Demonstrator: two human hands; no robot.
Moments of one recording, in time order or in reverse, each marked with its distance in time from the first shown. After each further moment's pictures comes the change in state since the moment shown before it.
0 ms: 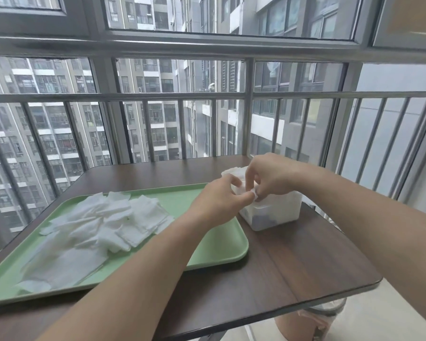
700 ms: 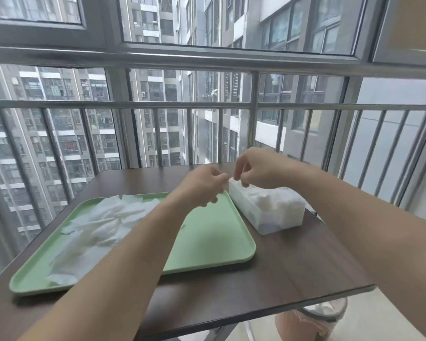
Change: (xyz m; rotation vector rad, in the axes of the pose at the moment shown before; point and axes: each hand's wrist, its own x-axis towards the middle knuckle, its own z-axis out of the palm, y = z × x) left_hand -0.012 0.014 -0.068 -0.063 0.000 -0.135; right_hand -0.007 -0.045 -0.027 0.240 0.113 -0.018
